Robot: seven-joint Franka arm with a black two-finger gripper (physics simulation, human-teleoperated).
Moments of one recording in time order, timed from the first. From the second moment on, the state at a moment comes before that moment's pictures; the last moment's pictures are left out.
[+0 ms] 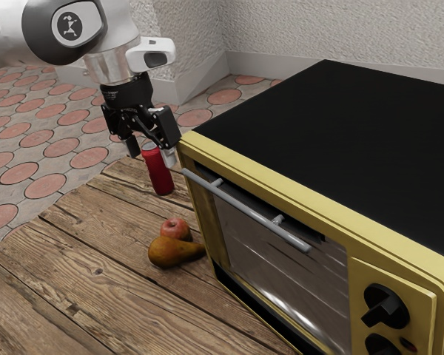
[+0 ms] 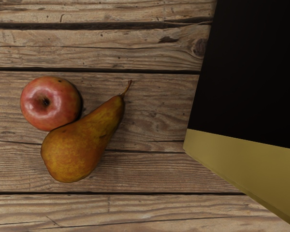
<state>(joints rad) 0.46 0.11 -0.39 -1.28 0.00 1.39 0.06</state>
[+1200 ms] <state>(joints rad) -0.06 -0.62 -0.22 -2.08 -0.37 2.01 1.46</state>
